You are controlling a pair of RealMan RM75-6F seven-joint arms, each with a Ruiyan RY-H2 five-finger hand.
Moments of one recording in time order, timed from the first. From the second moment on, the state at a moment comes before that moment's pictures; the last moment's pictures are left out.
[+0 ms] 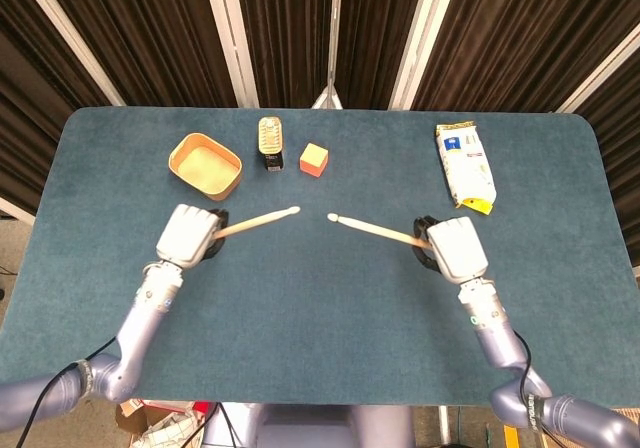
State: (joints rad) left arm -0.68 -1.56 -0.22 -1.49 1.22 1.15 0.55; right arm 0.54 -1.53 0.21 -1.35 -1.44 1.27 -0.26
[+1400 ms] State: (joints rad) left arm -0.87 -1.70 -0.34 -1.58 1.15 1.19 0.69; right arm 0.65 -1.54 0.30 -1.65 -1.32 1.26 -0.50
